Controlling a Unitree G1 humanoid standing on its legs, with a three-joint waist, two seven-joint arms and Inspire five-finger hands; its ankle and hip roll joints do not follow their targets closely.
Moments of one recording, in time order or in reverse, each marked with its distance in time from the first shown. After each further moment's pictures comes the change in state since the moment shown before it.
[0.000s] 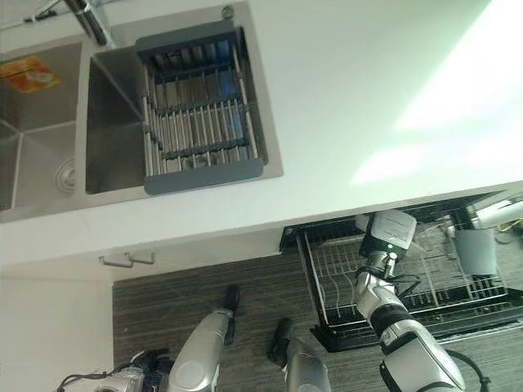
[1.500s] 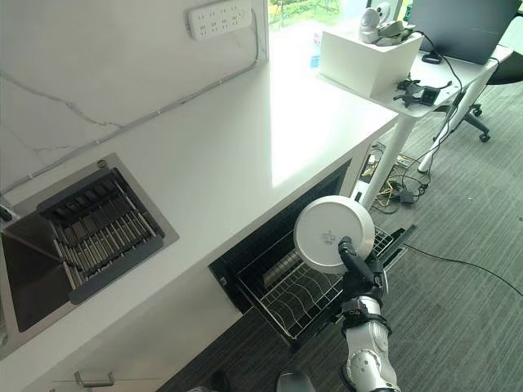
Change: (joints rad) left arm 0.278 -0.057 0.080 0.001 0.065 0.042 -0.034; right arm 0.627 0.270 -0.486 -0.702 1.372 -0.556 0.665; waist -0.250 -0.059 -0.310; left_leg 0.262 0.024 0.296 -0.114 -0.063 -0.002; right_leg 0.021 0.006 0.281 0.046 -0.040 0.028
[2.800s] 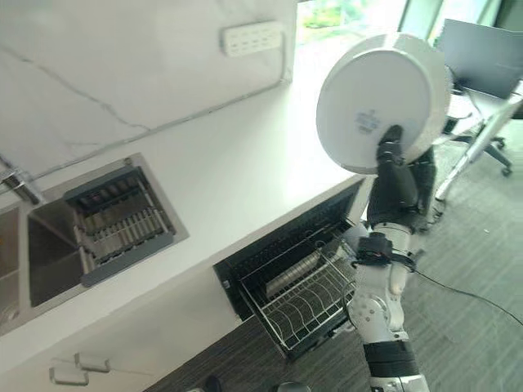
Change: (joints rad) left arm -0.008 0.008 0.007 0.098 0.056 -0.075 -0.046; right arm -0.167 -0.087 -0.097 -0.355 0.079 -0.216 -0.058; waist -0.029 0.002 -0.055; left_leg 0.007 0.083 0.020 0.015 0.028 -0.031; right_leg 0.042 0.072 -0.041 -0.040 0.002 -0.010
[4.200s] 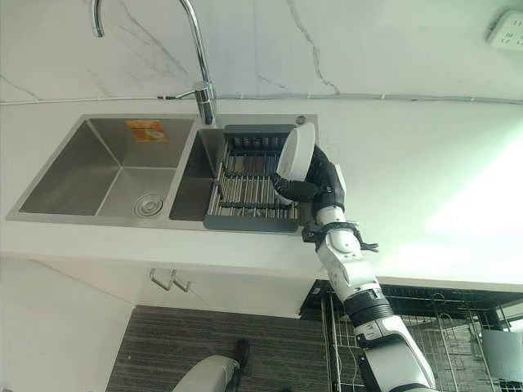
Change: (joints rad) left arm -0.022 0.003 0.111 0.006 -0.081 -0.060 -0.041; right arm -0.442 -0.020 0.297 0.524 -0.463 0.379 0.032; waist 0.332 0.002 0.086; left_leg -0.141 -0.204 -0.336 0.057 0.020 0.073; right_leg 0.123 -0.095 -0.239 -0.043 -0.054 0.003
